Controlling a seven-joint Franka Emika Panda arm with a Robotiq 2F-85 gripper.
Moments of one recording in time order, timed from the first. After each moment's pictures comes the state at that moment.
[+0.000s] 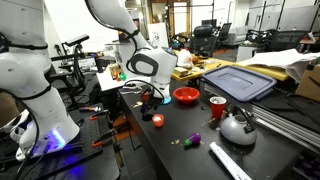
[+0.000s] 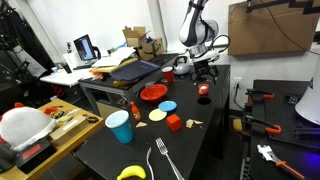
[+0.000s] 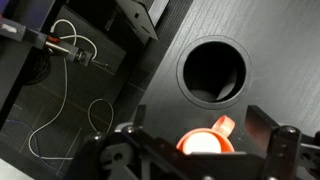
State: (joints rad) arm -0.13 0.33 -0.19 -2.37 0.33 2.37 0.52
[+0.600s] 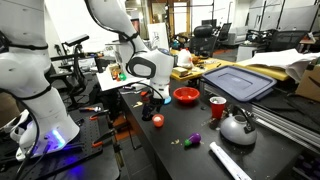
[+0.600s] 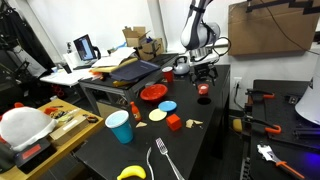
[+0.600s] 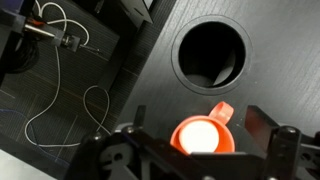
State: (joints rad) arm -0.12 0.35 -0.19 -2.40 0.32 2.49 0.55
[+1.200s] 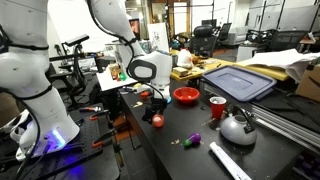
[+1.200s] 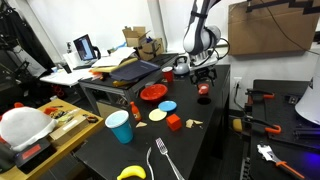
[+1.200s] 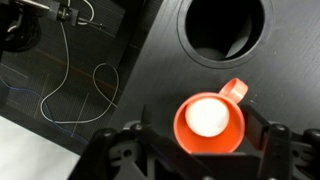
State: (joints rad) arm -0.05 0.38 -0.25 -2.40 0.19 2.60 0.70
